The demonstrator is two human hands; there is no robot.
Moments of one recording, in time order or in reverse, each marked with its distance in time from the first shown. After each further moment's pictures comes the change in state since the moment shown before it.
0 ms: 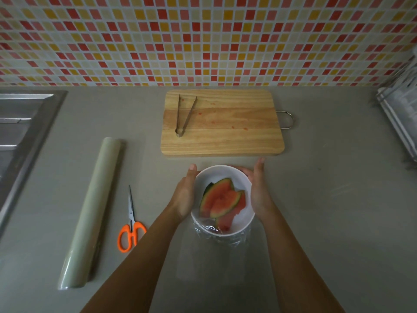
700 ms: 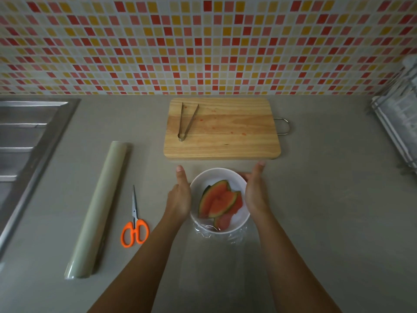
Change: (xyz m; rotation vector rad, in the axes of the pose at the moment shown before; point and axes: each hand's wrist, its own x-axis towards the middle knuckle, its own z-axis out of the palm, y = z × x) left_hand -0.020 0.002 0.007 0.267 0.382 -0.138; right_hand -0.007 -0.003 0.000 -0.241 0.331 -0.010
